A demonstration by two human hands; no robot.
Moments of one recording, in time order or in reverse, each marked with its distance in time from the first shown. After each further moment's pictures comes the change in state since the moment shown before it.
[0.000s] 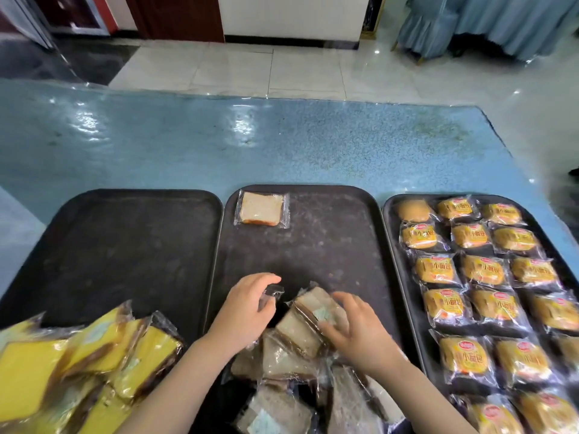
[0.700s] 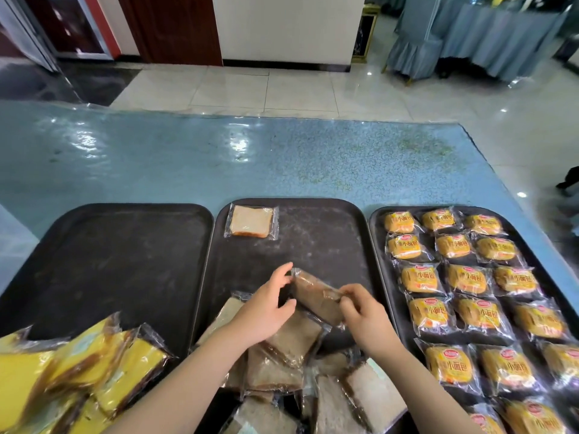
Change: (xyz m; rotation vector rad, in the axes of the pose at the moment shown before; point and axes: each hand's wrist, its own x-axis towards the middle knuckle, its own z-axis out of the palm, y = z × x) left_hand 0.028 0.041 0.026 -0.173 -0.199 -0.047; right_hand 0.009 0.009 -0.038 0.420 0.167 0.175
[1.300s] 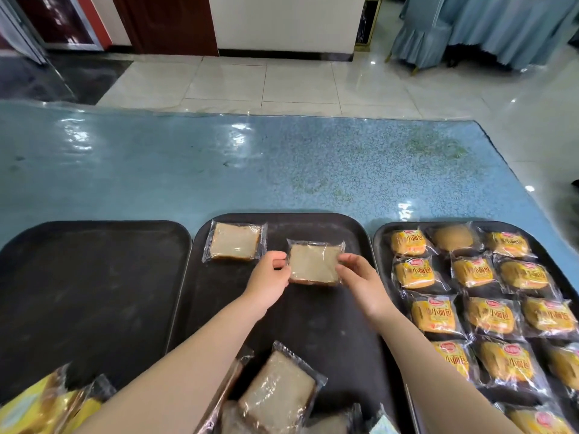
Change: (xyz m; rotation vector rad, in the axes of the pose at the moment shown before) left_hand 0.146 0.006 -0.004 -0.382 0.254 -0.346; right_hand 0.156 0.012 -0.009 0.502 -0.013 0.076
